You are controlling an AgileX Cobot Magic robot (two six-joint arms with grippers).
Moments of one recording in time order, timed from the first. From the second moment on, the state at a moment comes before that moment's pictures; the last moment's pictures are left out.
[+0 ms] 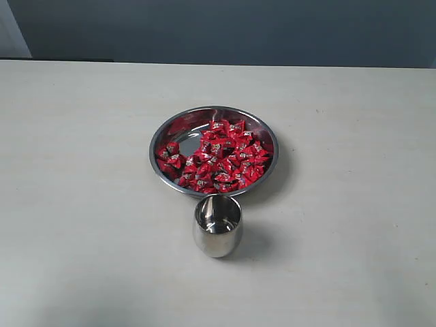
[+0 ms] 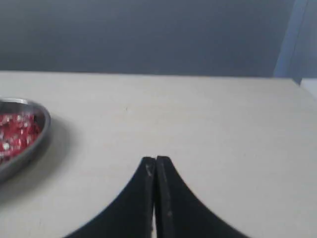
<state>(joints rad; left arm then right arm) 0.10 0.10 0.00 0.00 0.24 -0.06 0.01 0.00 0.00 0.04 0.29 -0.04</state>
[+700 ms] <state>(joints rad) 0.10 0.10 0.00 0.00 0.24 -0.06 0.01 0.00 0.00 0.14 0.15 0.99</state>
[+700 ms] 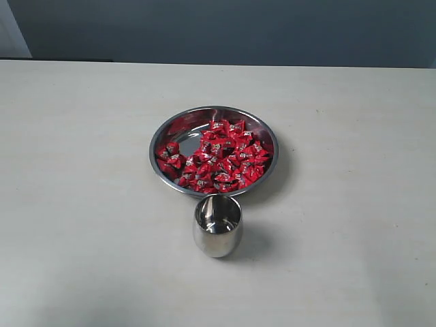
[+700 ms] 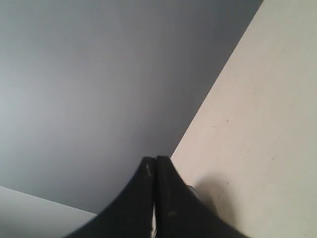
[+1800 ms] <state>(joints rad) 0.10 0.10 0.00 0.00 0.24 -0.06 0.11 1.60 -1.31 -1.72 -0.58 1.92</state>
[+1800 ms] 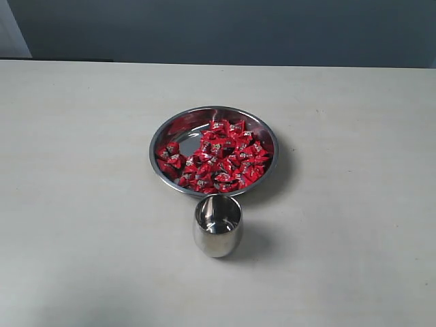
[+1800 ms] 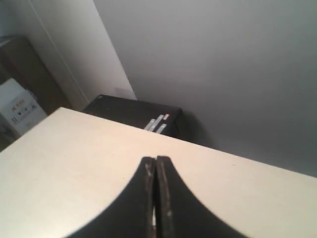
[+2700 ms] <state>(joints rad) 0.10 0.10 0.00 0.00 0.24 -0.06 0.48 1.93 -1.46 0.19 0.63 -0.31</state>
